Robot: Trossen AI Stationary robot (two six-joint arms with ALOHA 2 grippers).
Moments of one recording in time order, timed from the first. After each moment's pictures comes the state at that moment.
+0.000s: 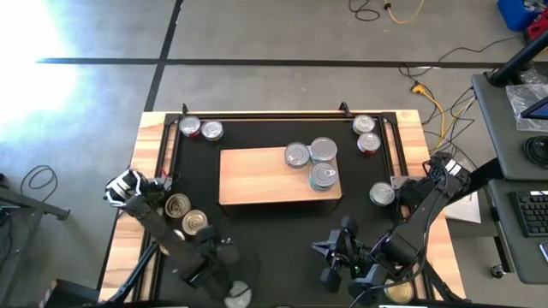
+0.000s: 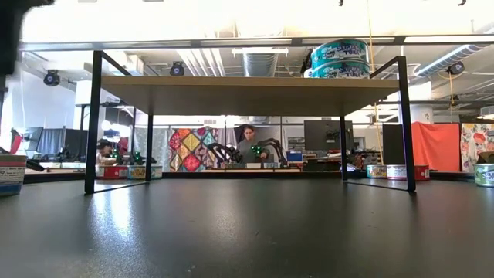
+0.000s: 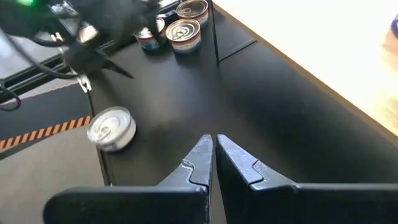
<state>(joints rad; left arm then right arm) -0.80 1.85 1.53 -1.24 -0.25 -1.08 0.79 1.72 1.61 -0.90 0.79 1.13</state>
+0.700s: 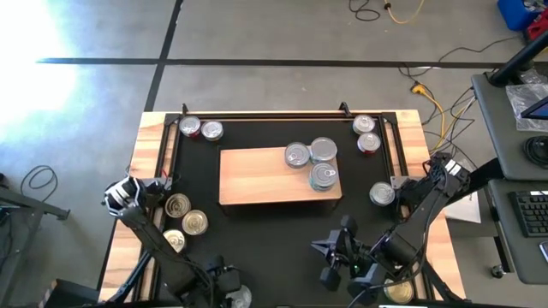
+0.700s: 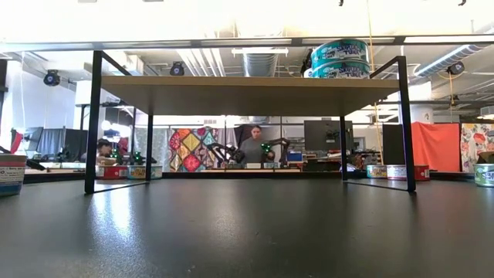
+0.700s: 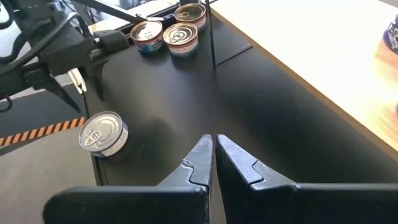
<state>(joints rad) -0.88 1.90 1.52 -0.81 -0.18 -1.16 0.79 1.72 1.60 -0.90 0.81 1.10</state>
